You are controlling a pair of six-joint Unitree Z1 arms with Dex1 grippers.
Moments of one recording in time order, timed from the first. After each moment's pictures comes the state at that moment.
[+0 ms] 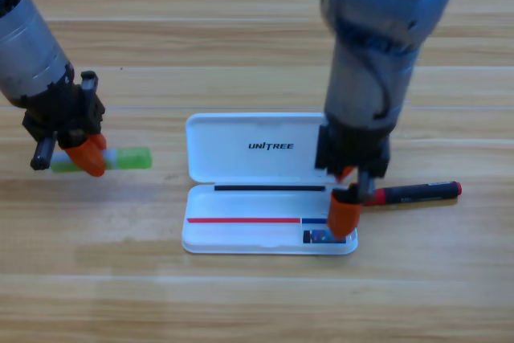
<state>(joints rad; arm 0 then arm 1) -0.47 1.84 -1.27 0.81 -0.06 1.01 0.90 2.20 -1.89 1.19 0.05 -0.56</state>
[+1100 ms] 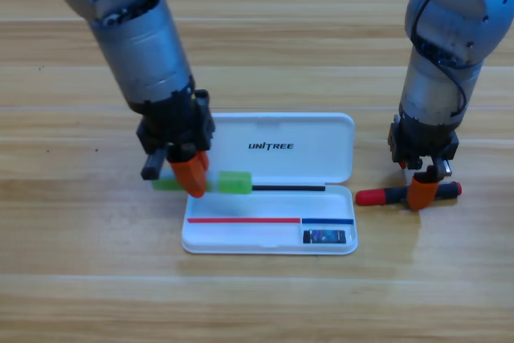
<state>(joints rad) -0.71 2.06 -1.62 1.01 -0.14 0.90 0.68 2.22 -1.64 0.95 -0.07 -0.95</state>
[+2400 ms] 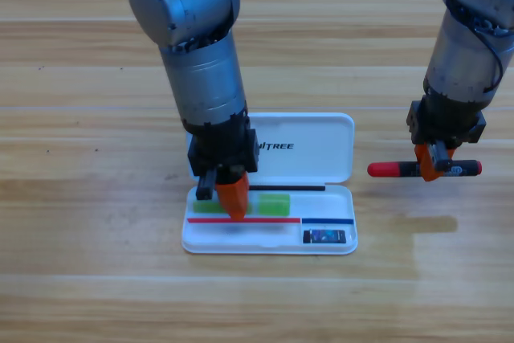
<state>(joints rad) -0.78 2.22 -1.78 1.07 -0.16 0.79 0.68 2.10 -1.62 1.02 -0.05 -0.95</state>
